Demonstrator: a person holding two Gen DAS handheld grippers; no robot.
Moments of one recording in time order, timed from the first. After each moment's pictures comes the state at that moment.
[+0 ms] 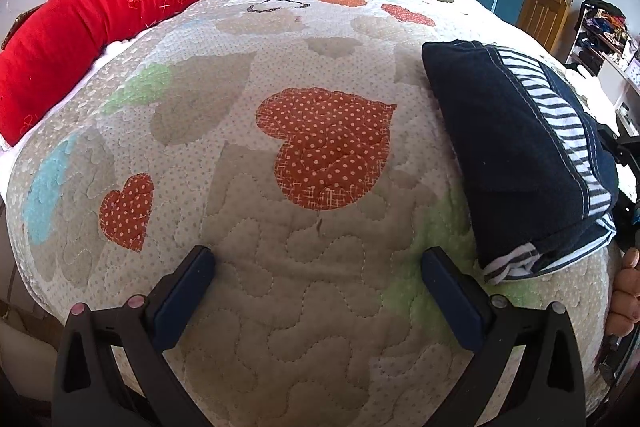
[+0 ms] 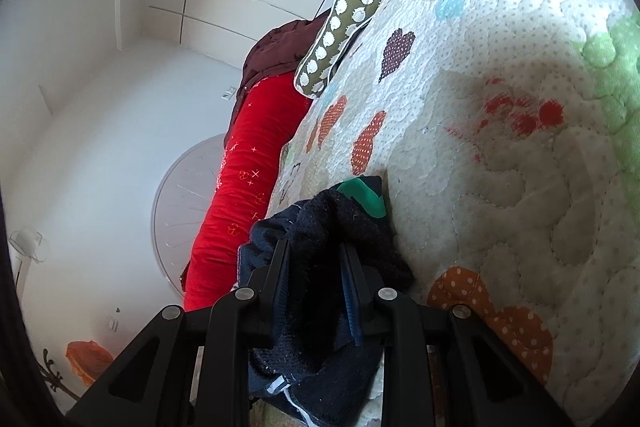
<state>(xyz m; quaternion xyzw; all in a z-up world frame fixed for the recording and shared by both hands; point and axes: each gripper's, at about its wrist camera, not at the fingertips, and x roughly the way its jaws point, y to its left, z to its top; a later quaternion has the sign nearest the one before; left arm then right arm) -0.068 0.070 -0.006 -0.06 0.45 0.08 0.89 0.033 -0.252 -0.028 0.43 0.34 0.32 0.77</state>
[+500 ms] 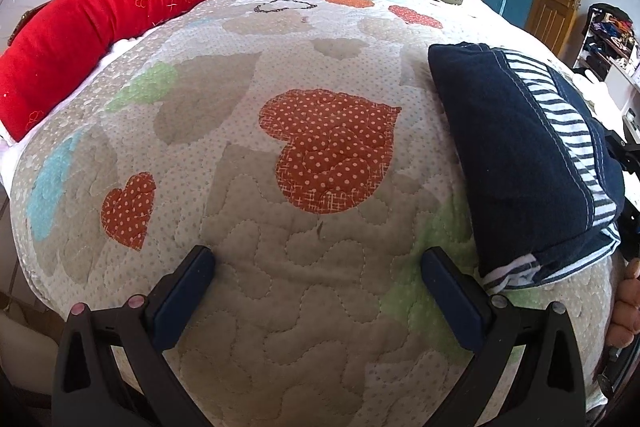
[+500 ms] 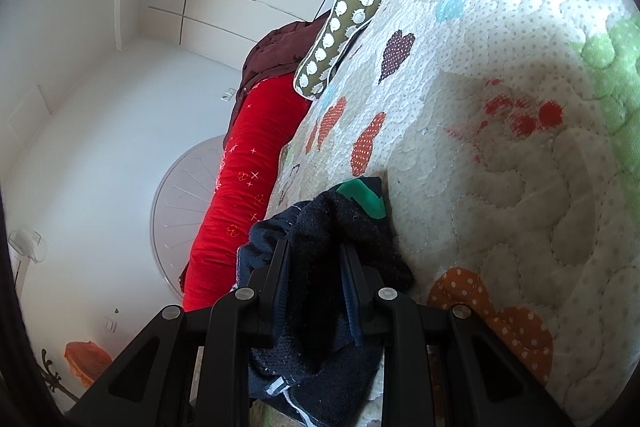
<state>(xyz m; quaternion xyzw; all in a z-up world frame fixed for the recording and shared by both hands) -0.065 0.068 -0.006 -0.06 0.45 0.09 0.89 0.033 -0.252 -0.028 0.43 0.34 0.32 0.77</state>
